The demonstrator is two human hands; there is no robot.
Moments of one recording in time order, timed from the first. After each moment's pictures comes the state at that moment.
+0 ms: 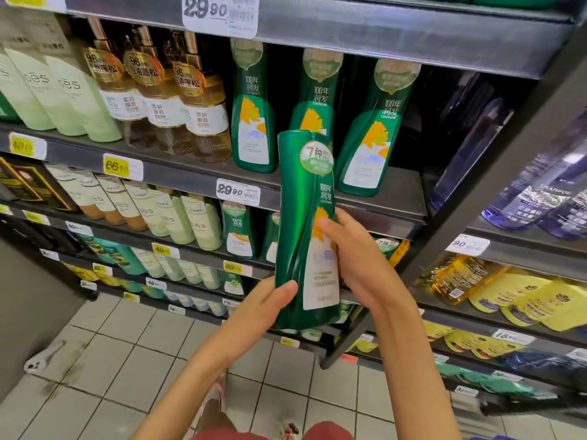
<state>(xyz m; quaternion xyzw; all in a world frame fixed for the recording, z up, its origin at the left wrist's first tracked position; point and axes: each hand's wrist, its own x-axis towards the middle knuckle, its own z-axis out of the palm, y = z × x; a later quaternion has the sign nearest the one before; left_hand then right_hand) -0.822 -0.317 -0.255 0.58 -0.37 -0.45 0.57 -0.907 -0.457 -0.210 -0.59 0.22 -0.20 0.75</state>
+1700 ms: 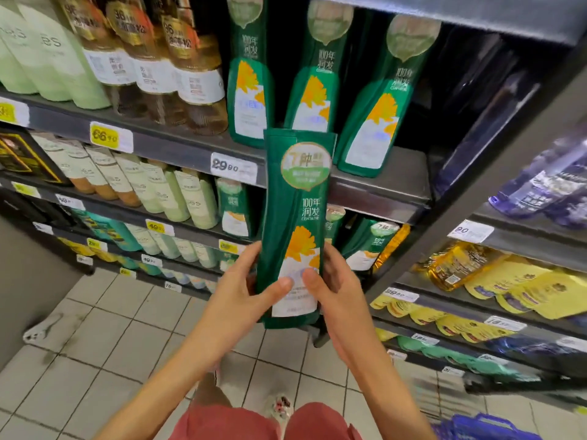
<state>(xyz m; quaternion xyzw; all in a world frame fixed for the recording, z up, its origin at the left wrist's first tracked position) -0.836 -0.301 -0.235 0.64 -0.32 -0.33 0.61 -0.940 -0.404 -0.257 -0.56 0.24 -0.26 0.75</state>
